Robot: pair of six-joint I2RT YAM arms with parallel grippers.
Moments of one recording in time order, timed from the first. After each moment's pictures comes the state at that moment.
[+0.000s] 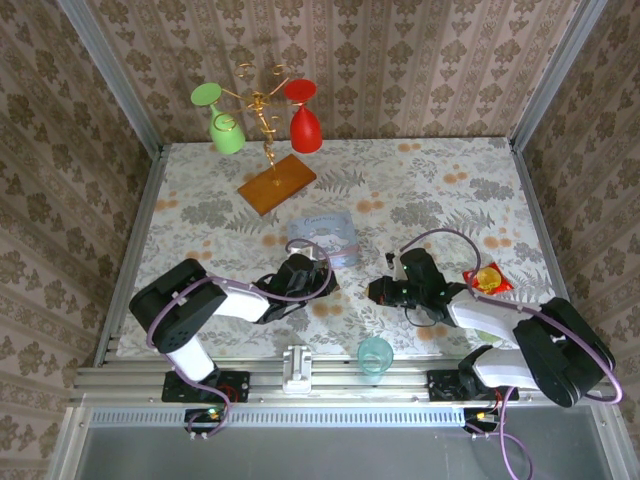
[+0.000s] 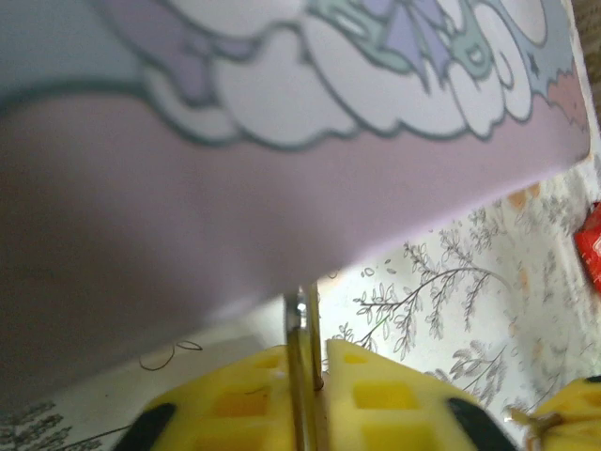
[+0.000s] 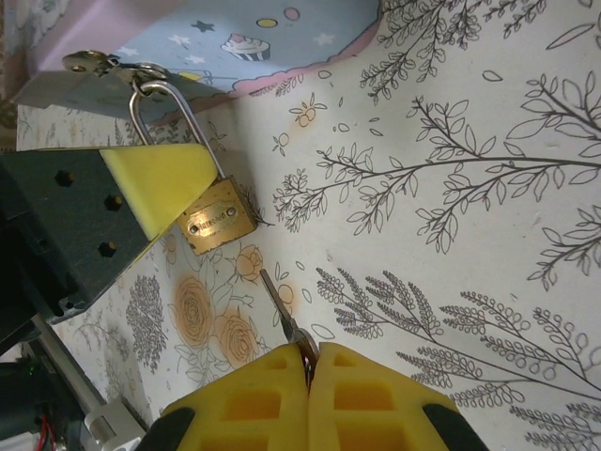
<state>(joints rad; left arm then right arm) -0.90 1.67 0.51 0.56 0.05 -0.93 0.53 1.29 0.38 0.14 -0.38 0.73</state>
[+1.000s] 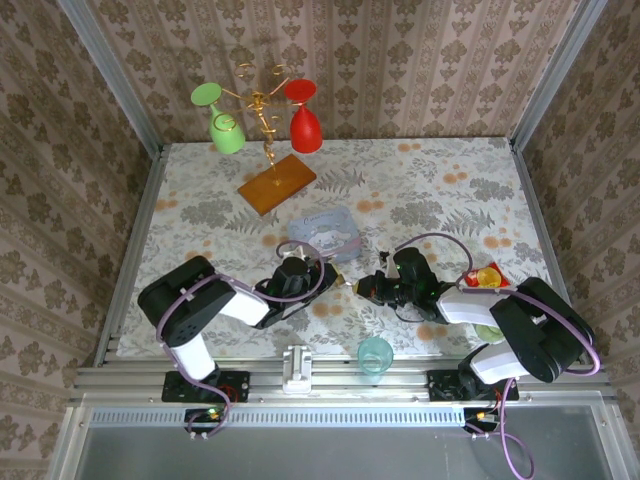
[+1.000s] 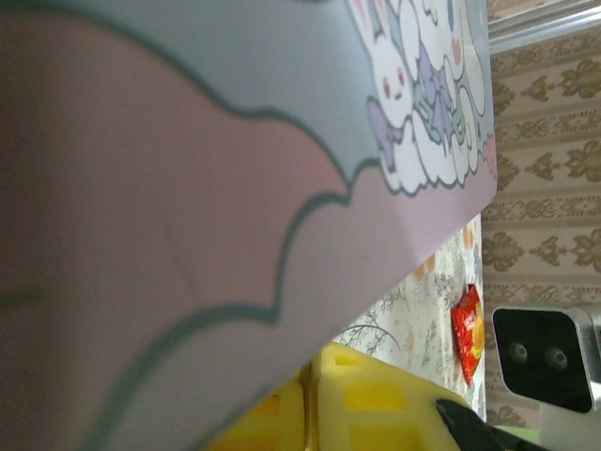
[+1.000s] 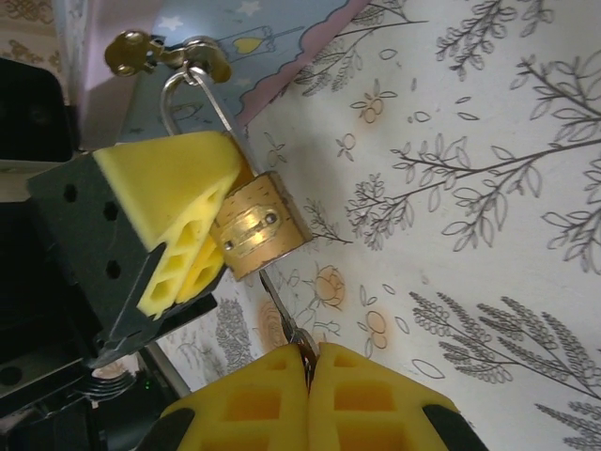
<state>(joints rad) -0.89 1.72 0.46 0.84 0.04 -1.25 0.56 1.42 0.38 0.39 -0.48 1.00</state>
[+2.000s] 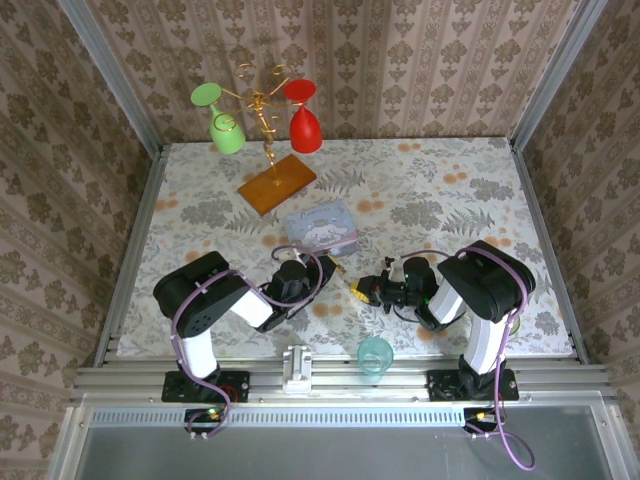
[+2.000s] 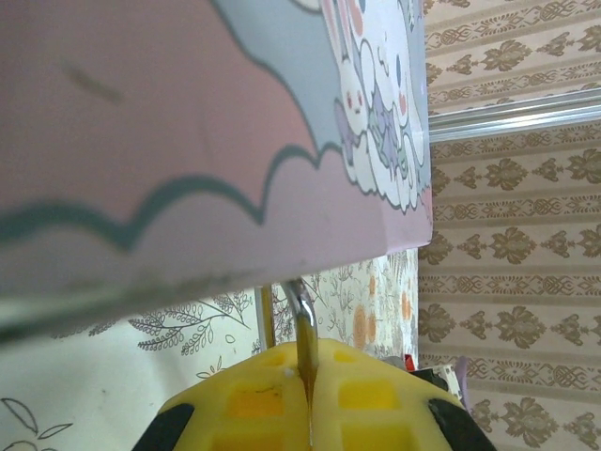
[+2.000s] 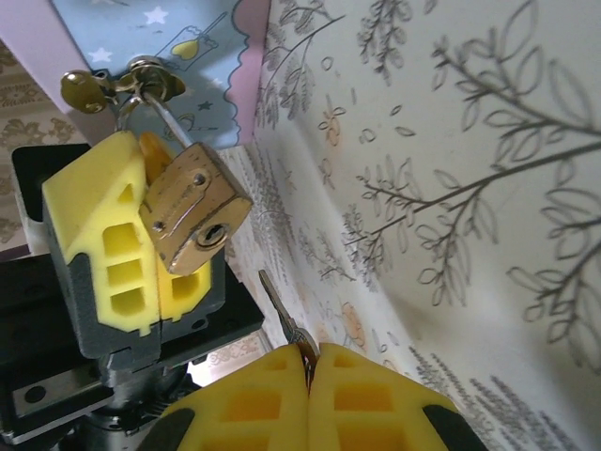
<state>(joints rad) -0.90 1.81 0.44 1.08 -0.08 -1.38 0.47 1.84 0.27 1.16 -0.66 1.40</state>
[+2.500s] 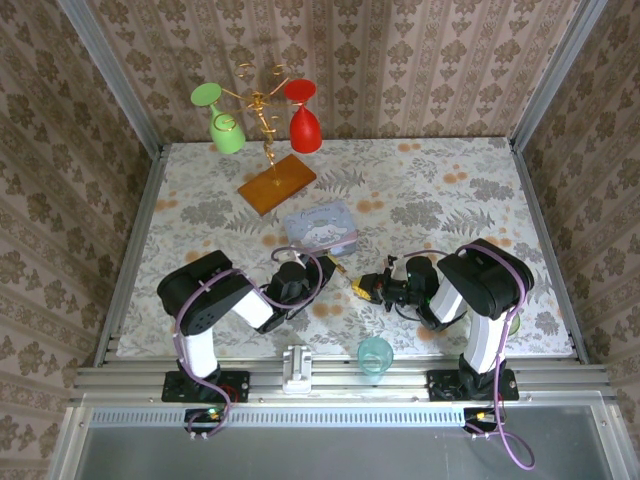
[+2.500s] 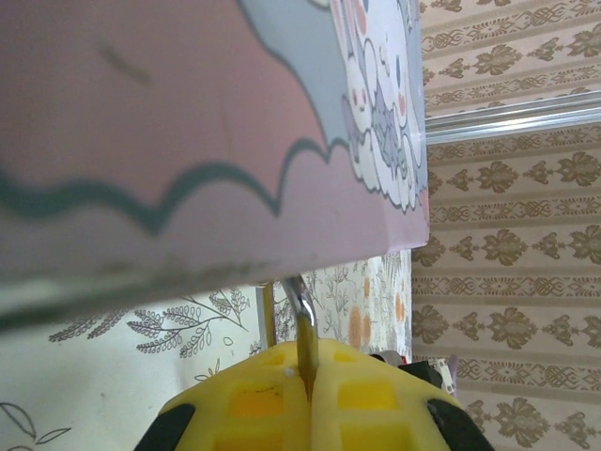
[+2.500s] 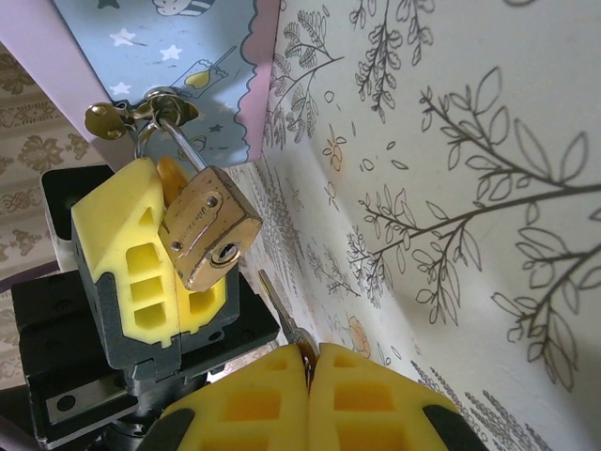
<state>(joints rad) -0.90 1.84 0.43 1.13 -0.08 -1.38 0.44 1.86 0.26 1.19 -0.67 1.43</state>
